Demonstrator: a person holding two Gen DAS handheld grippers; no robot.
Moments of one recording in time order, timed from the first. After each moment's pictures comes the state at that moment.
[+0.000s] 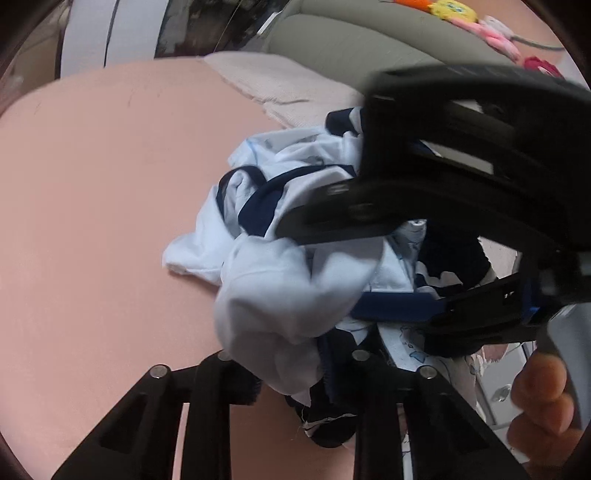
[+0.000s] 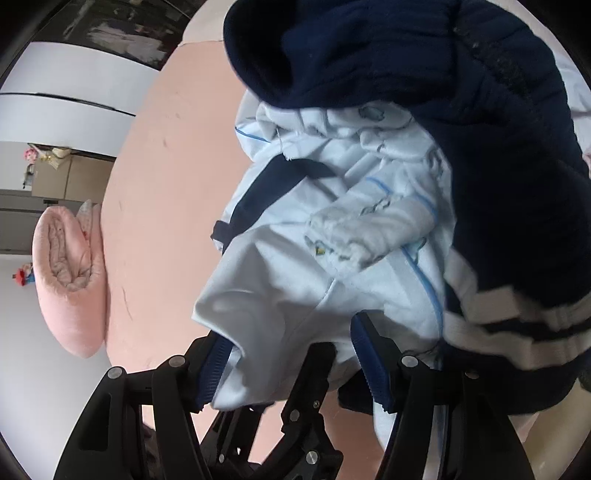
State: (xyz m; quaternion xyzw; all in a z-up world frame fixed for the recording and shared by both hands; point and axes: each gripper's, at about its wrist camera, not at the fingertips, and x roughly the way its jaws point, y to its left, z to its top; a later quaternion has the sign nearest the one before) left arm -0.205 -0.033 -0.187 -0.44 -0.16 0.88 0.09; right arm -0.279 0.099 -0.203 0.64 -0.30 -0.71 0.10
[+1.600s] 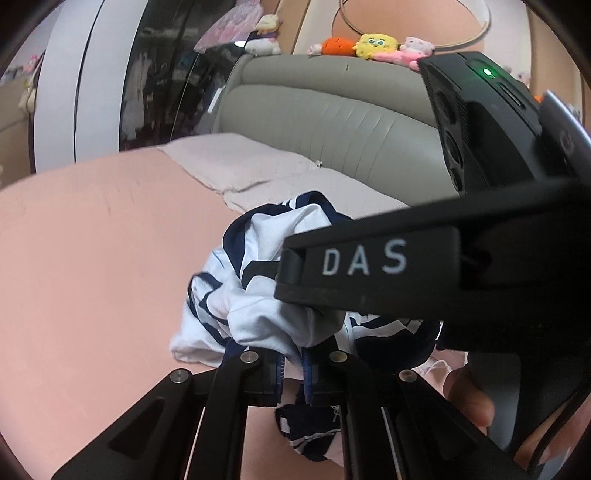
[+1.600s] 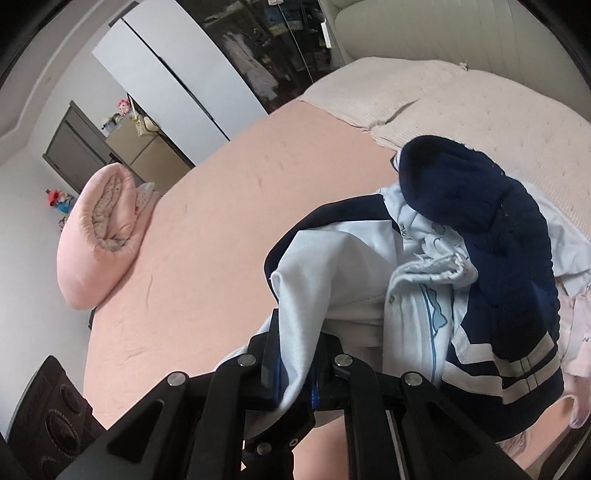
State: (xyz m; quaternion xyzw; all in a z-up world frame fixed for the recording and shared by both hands) left arm -0.187 -0.026 -0.087 -0.31 -0.09 0.94 0.14; right arm -0.235 0.068 -0.102 0.45 -0.17 -0.85 0.21
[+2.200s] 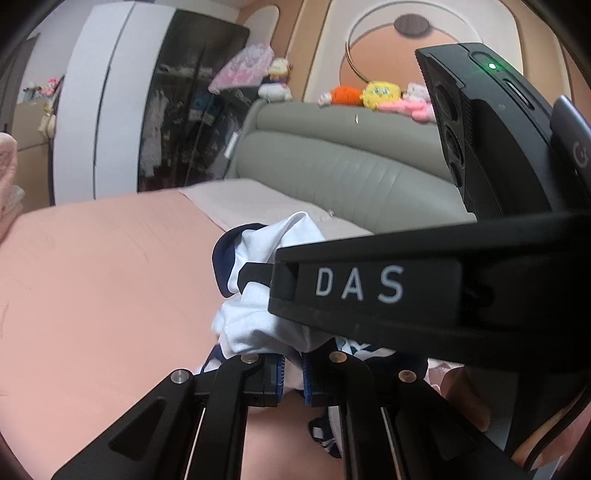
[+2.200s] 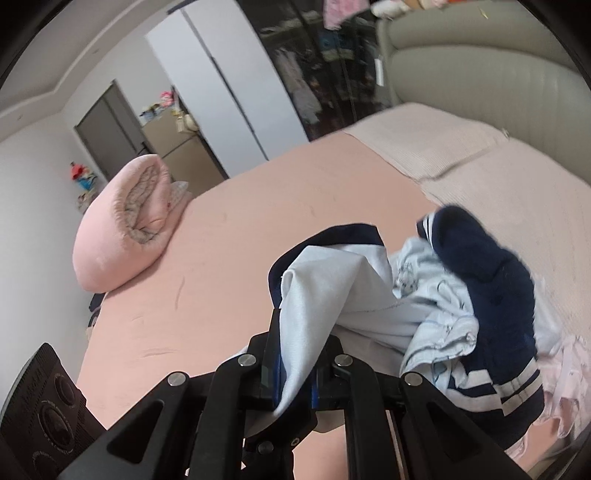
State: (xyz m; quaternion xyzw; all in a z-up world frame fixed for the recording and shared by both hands) left arm -0.135 -0.089 -0.003 -0.23 -0.09 0.96 0.11; right arm -0.220 -0.028 -0.030 0.39 -0.10 -0.88 0.25
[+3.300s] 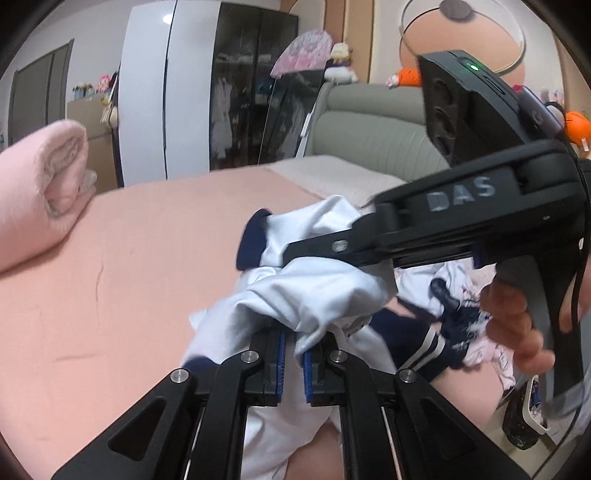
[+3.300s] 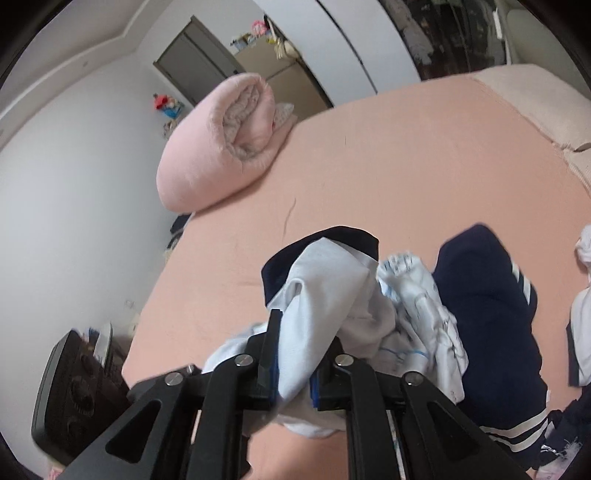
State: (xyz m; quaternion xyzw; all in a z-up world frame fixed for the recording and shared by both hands) left arm -0.057 -0.216 -0.069 -0.30 -0.05 0.95 -0.01; right arm -0.198 -0.150 -0.084 0.47 -0.07 -0.76 0.44
